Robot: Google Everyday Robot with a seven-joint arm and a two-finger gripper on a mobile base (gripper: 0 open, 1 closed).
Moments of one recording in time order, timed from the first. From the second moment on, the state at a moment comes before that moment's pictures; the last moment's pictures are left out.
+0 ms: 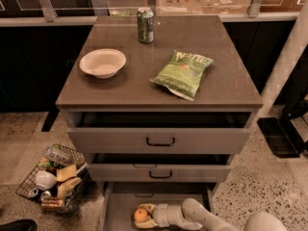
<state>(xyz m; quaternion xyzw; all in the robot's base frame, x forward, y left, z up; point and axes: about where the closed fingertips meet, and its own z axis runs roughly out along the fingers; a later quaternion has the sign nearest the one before) 0.464 0.061 0.159 -0.48 0.65 0.42 0.40</state>
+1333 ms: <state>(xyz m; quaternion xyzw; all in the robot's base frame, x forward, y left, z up) 0.457 0.068 0.137 -0.48 0.66 0.43 0.39</state>
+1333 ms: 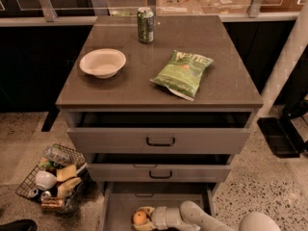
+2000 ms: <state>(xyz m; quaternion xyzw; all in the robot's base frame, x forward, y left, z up) 0.454 0.072 0.136 -0.48 0.66 0.43 0.38</state>
